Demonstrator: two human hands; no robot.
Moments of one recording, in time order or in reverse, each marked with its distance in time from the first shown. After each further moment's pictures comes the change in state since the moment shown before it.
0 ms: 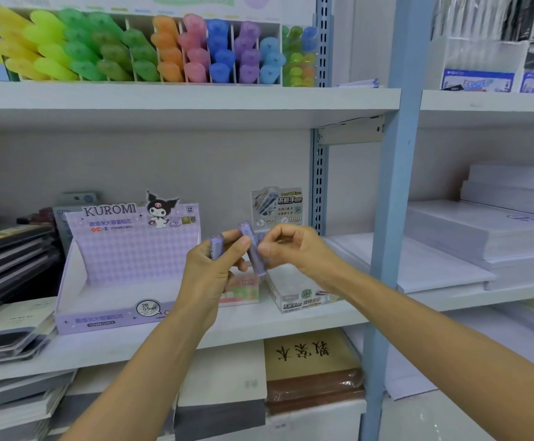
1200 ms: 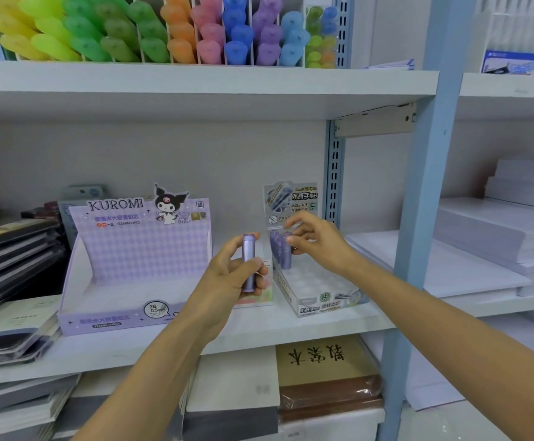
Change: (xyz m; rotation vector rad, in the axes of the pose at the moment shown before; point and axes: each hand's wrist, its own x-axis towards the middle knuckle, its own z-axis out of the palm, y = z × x) left_hand 0.008 -0.019 -0.017 0.057 -0.226 -0.115; right_hand 0.042 0.052 -0.039 -0.467 0.167 0.009
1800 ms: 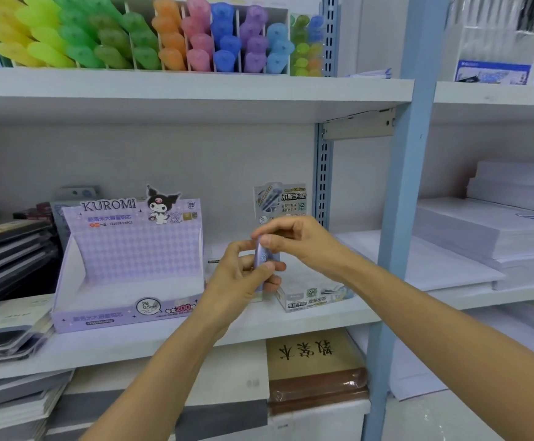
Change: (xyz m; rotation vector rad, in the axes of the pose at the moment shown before) left_hand -0.010 0.005 0.027 0.149 0.013 0.024; right_hand -0.029 -0.058 -0.002 0.188 -0.227 -0.085
